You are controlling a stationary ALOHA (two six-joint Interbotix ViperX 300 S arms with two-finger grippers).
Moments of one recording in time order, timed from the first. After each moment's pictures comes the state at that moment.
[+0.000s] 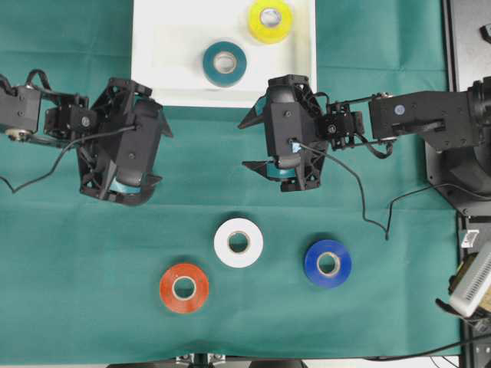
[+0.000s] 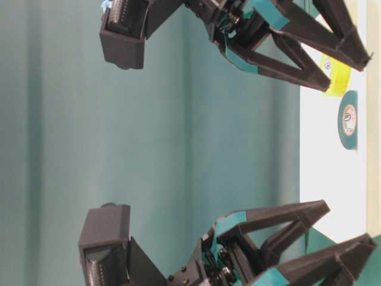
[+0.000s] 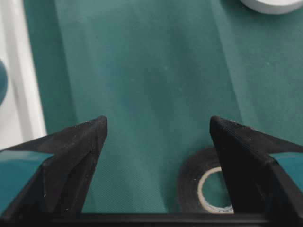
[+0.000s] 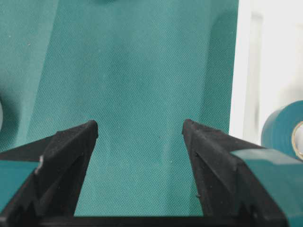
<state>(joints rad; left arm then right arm) -0.05 -0.10 0.67 -0.02 0.24 0.27 0.01 -0.12 0.78 -0.21 0.07 0.20</state>
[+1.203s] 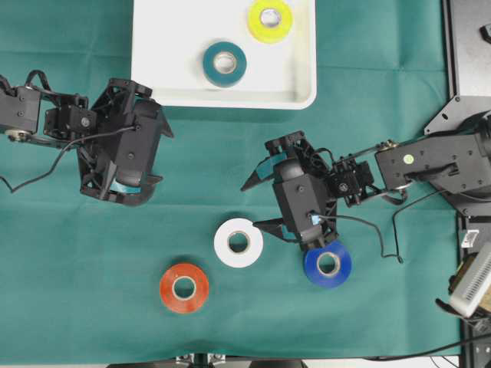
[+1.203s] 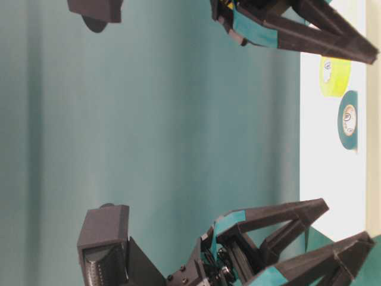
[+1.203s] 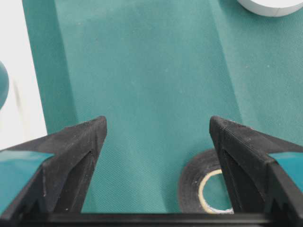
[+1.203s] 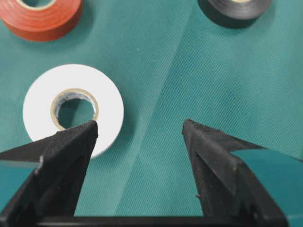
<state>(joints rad) -0.05 -0.10 0.68 -0.03 0.23 0.27 0.23 -0.12 0.78 -0.21 0.04 0.20</state>
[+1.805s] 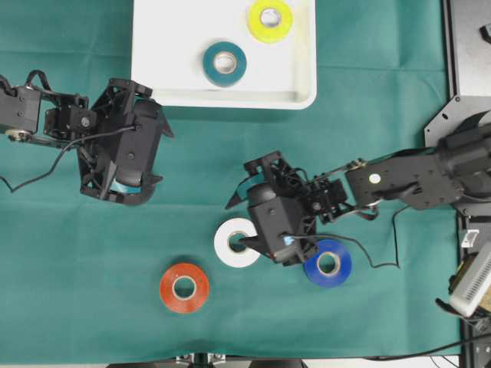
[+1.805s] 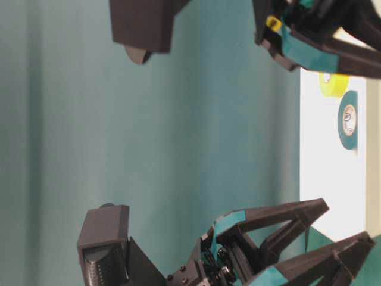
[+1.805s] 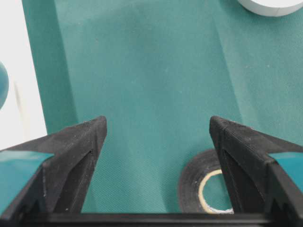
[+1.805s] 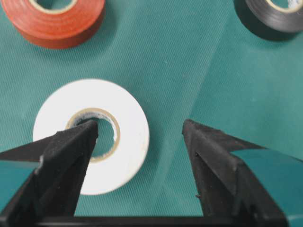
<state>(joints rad) -0.05 -0.10 0.68 -0.02 0.23 0.27 0.27 0.06 0.70 -0.21 0.00 0.20</state>
